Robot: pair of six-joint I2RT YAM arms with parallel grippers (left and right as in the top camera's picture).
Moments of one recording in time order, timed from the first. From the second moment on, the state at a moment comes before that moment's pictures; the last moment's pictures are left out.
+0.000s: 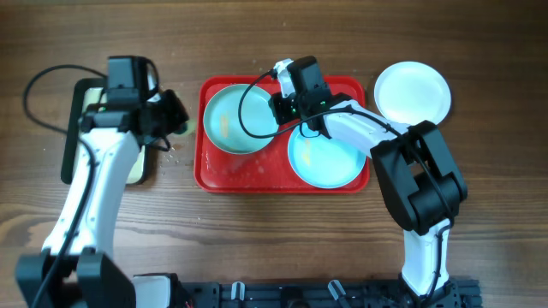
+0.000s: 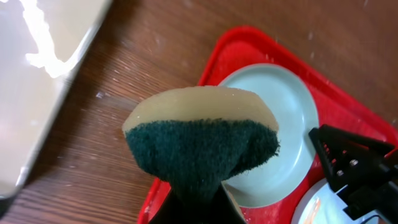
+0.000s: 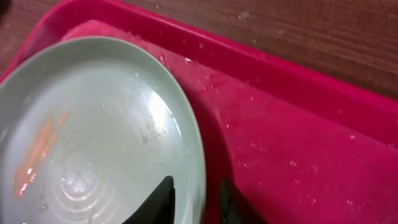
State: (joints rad) left arm 0.00 1.50 1.18 -0.77 0.13 -0.50; right arm 0.49 2.12 1.33 -0.08 -0.22 0.13
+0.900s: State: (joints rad) left arm -0.28 1.94 1.21 -0.61 -0.02 -0.59; right arm 0.49 2.12 1.33 -0.12 -0.23 0.20
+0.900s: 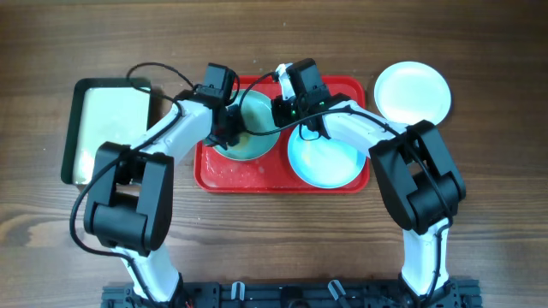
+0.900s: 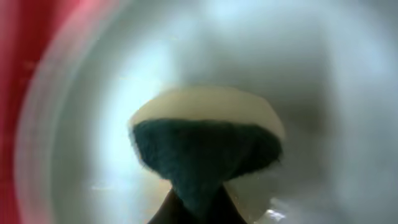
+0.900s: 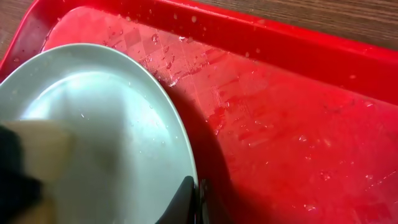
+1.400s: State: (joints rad) left arm -0.27 1.89 1.20 -0.43 0.07 -0.59; right arm 0.50 2.12 1.33 -0.12 -0.25 0.21
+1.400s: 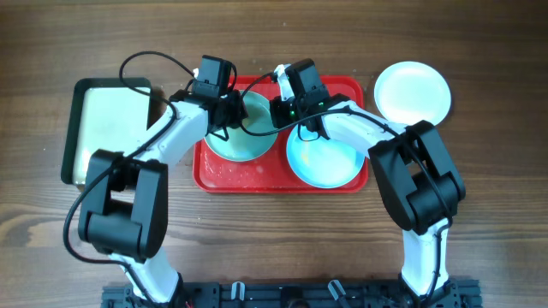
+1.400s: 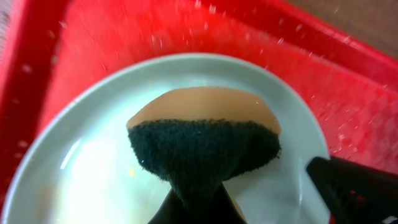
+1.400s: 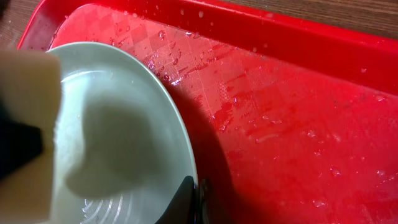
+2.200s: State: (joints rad) left arm 0.11 1.38 1.21 -0.78 -0.26 -0.59; right arm 0.65 1.91 1.33 -0.13 0.20 -0.13
